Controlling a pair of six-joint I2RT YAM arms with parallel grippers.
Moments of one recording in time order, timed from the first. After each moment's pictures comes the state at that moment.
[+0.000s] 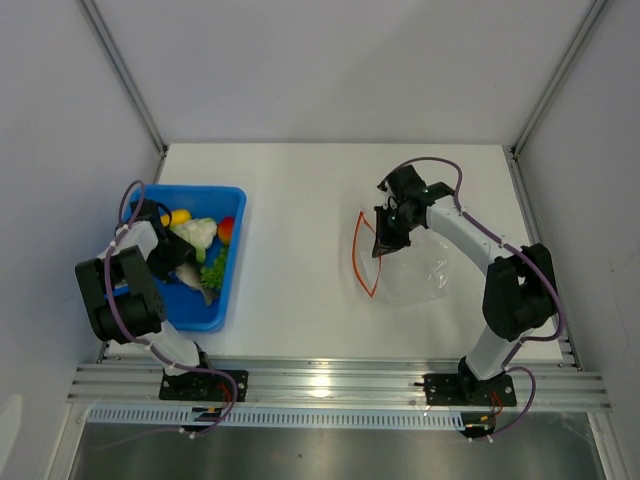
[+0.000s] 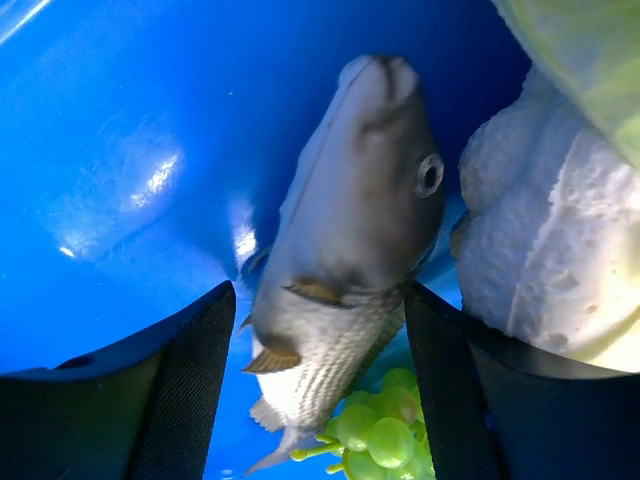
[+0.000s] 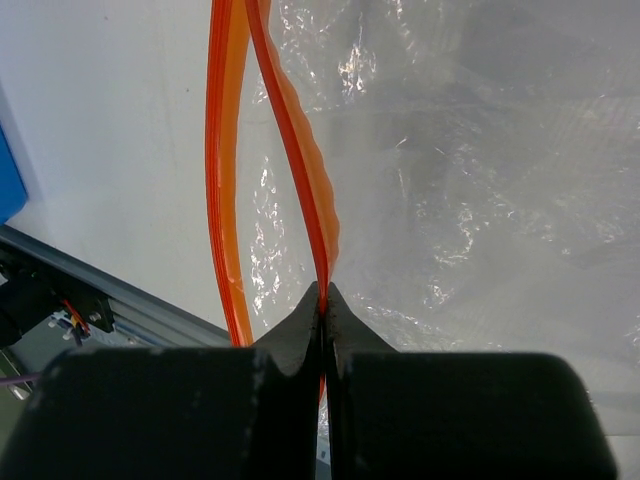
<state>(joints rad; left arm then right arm) 0.37 1.64 1.00 -0.66 -0.06 -0.63 0.45 1.71 1.38 -0.83 -0.31 0.39</state>
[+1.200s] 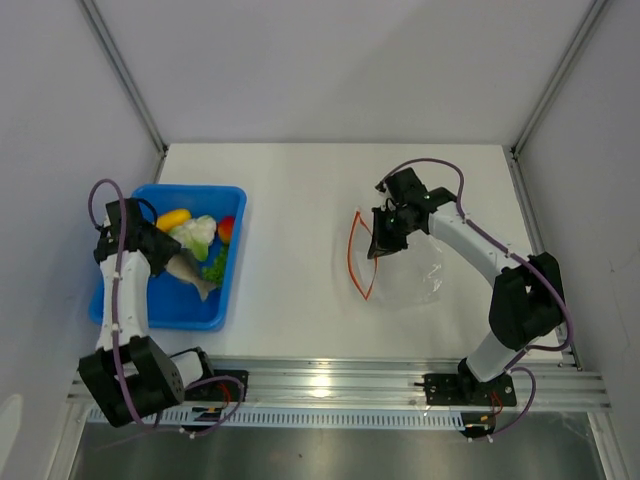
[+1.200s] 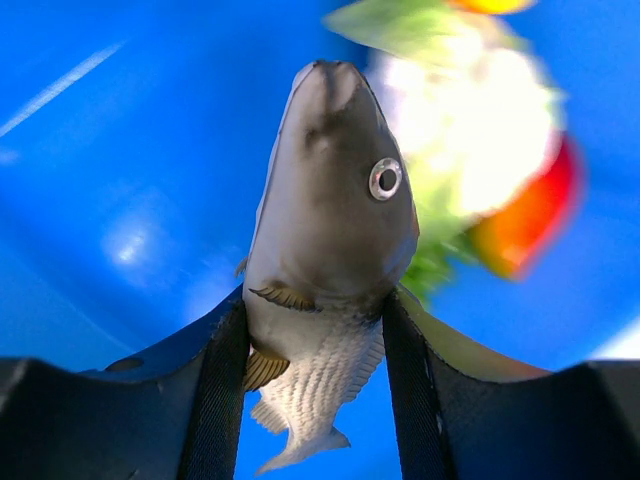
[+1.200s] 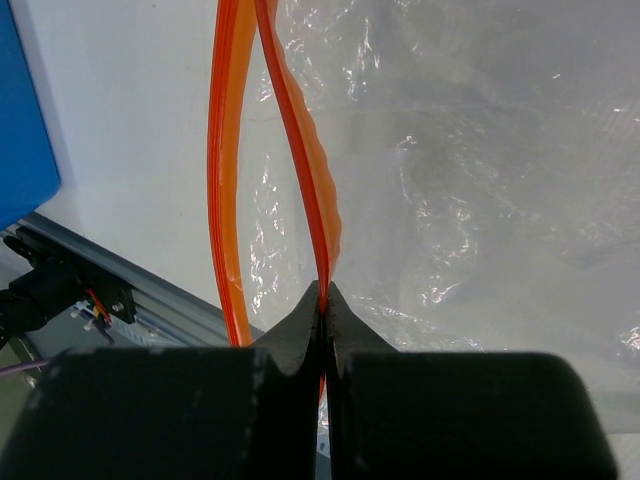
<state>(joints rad) 0.37 1.21 0.97 -0.78 -0.08 -0.62 0.48 1.64 1.33 -0.79 -0.32 0.44</state>
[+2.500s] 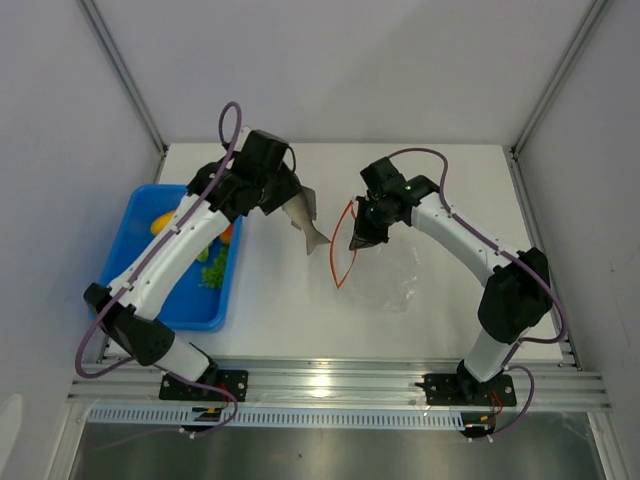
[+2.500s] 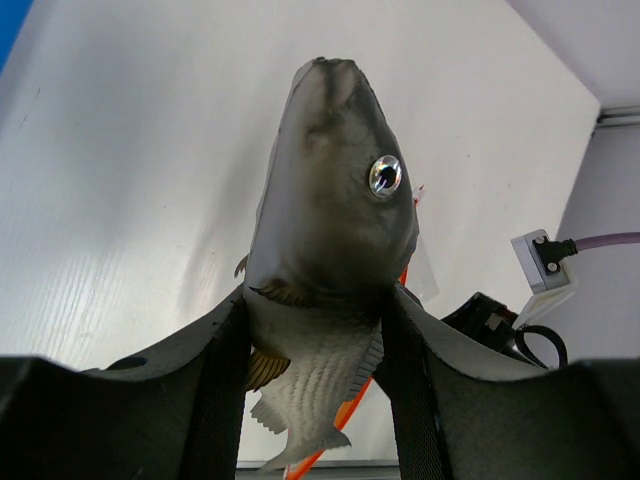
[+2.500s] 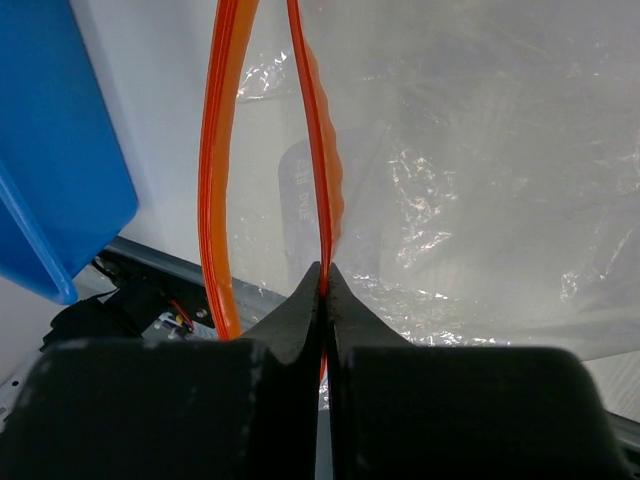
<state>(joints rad) -0.59 1.48 1.69 -0.98 -0.31 -1.05 0.59 1.71 1.54 -0.90 -0.23 0.70</state>
